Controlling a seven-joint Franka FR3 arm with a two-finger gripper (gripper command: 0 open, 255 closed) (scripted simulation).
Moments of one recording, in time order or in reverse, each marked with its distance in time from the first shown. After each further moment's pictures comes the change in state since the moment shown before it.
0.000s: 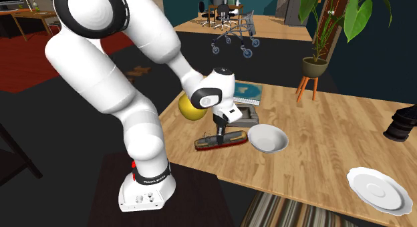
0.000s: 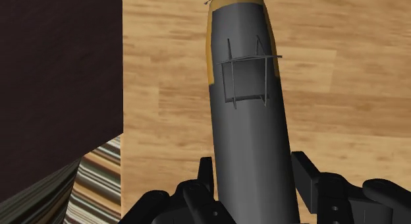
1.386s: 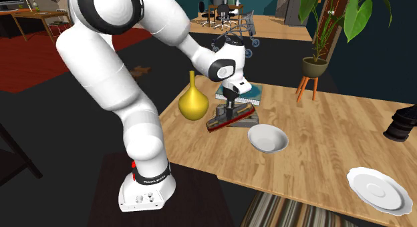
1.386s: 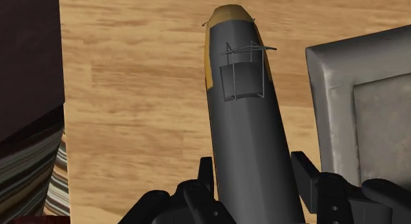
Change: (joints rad) arm -0.018 0.098 0.103 0.327 -0.069 -0.216 0.176
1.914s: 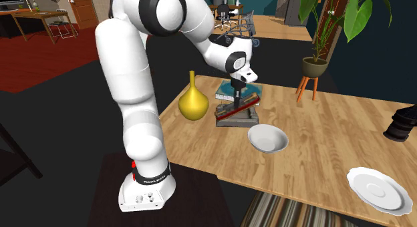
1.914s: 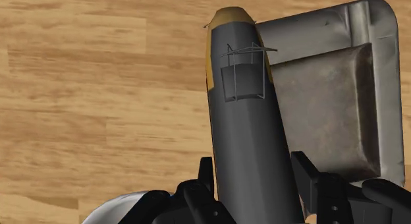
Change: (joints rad) arm -0.015 0.305 0.091 0.308 -0.162 -0.009 0.208
